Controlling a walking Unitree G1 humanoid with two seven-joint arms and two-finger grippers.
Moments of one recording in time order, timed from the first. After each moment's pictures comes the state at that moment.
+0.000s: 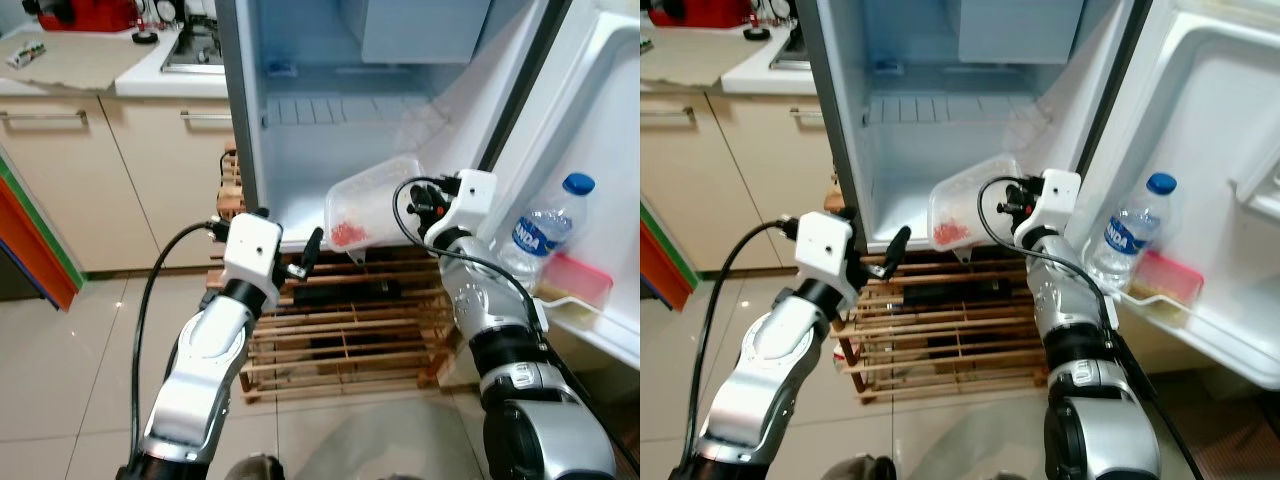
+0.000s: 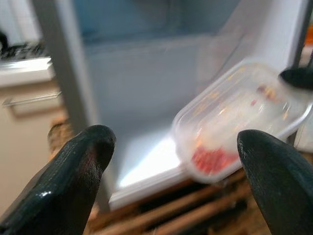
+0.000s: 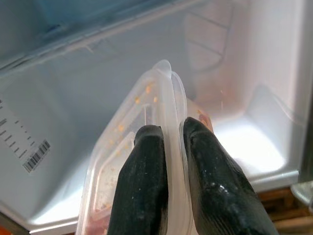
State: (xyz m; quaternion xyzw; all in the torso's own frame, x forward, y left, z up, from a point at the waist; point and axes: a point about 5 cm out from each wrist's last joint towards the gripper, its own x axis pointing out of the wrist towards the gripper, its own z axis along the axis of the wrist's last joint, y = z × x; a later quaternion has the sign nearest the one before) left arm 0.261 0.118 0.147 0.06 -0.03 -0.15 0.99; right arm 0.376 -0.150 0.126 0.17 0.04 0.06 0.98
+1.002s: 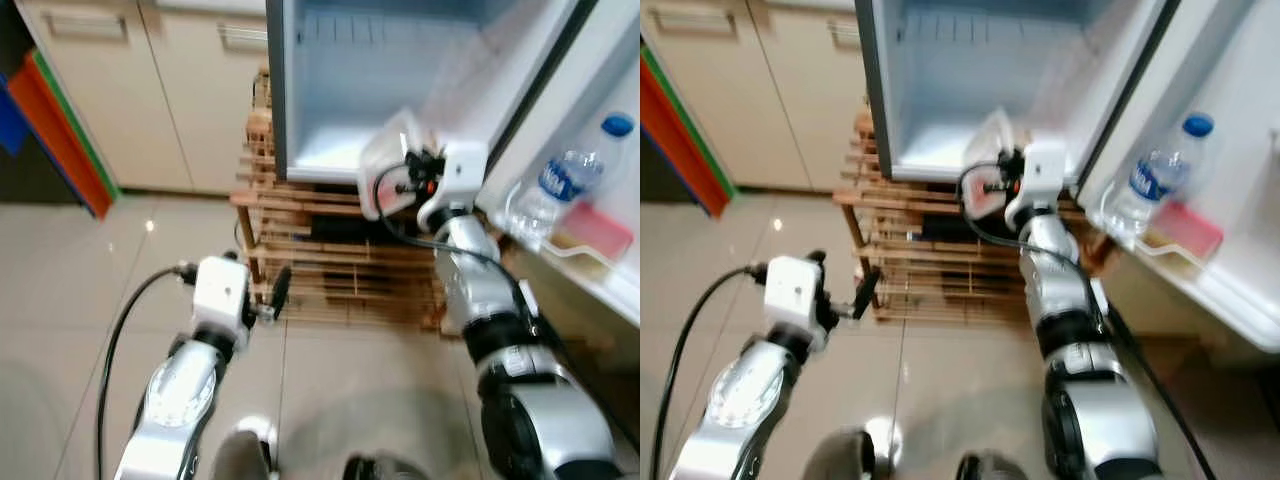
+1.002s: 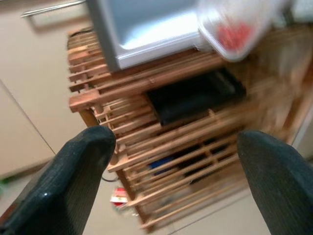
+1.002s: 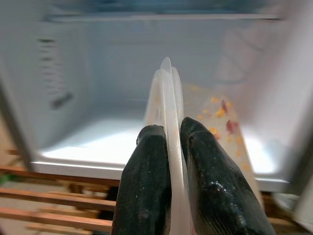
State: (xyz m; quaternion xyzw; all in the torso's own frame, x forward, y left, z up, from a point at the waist) left arm 0.204 0.146 0.082 0.16 0.01 -0.16 0.97; right arm 0.373 -0.146 0.154 0.01 -0.09 0.06 0.99
